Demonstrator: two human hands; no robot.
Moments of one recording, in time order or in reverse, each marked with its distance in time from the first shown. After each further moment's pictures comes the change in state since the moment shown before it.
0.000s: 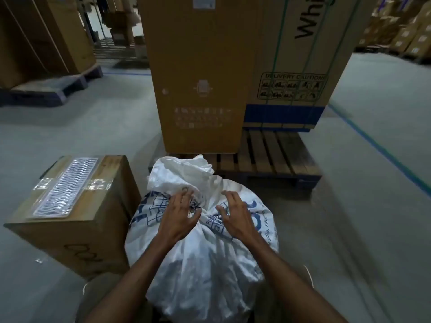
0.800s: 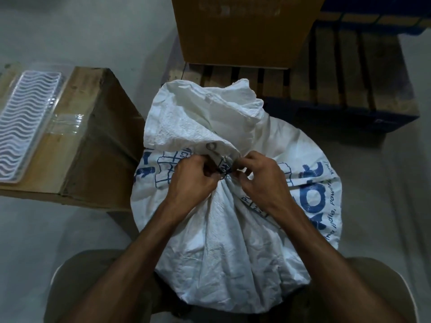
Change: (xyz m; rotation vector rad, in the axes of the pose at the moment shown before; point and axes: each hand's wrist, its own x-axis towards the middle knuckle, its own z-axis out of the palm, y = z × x) left_hand 0.071 -0.059 0.043 -0.162 -0.187 -0.292; right_hand 0.083 0.025 0.085 -0.016 -0.187 -0.107
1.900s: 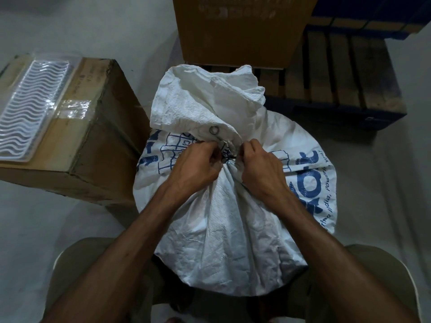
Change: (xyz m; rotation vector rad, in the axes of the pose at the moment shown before) left_hand -0.014 0.001 -0.005 0.091 -0.022 0.241; right_hand -0.017 -0.024 0.000 -0.336 -0.010 0.039
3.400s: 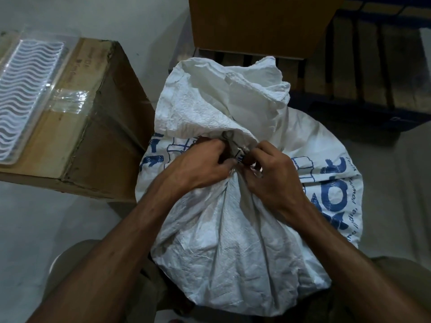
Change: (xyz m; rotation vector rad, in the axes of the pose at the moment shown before) left_hand 0.031 -0.027 -0.012 -0.022 -0.229 0.065; right_hand 0.017 0.003 0.025 0.293 0.190 -0.187
